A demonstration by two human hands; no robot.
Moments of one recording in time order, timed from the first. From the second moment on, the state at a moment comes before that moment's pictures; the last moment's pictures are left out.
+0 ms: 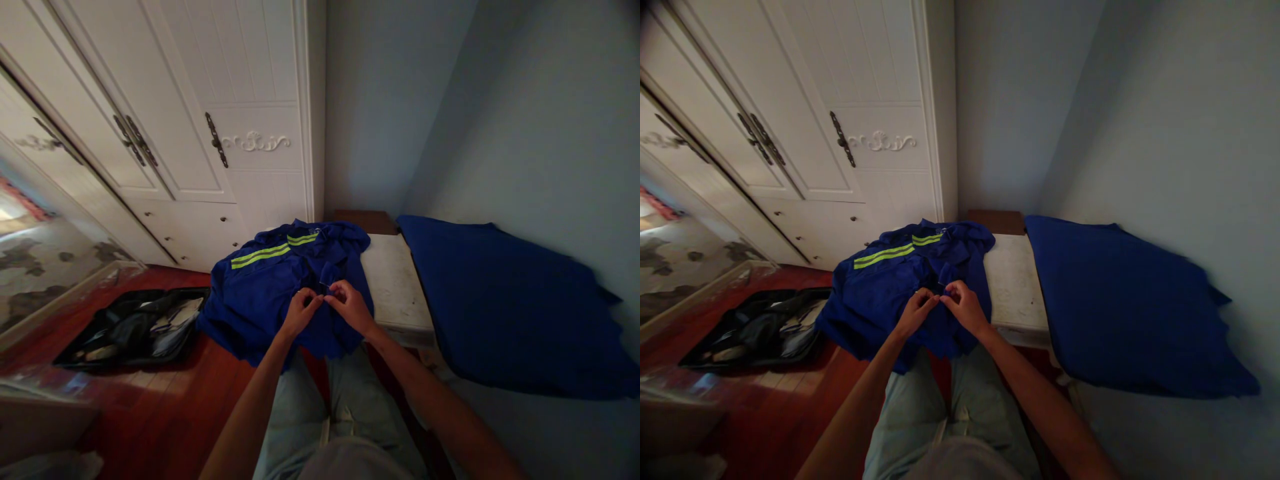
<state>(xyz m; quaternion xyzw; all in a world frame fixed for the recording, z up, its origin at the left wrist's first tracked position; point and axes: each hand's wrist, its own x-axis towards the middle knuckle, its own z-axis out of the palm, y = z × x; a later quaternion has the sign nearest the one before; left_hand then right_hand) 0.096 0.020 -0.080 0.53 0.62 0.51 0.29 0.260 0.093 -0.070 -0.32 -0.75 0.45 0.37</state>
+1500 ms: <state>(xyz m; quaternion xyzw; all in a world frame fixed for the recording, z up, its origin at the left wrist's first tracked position) 0.139 0.019 -0.075 0.63 0.63 0.44 0.12 0.280 0.105 -0.056 -0.37 -0.89 0.18 0.21</state>
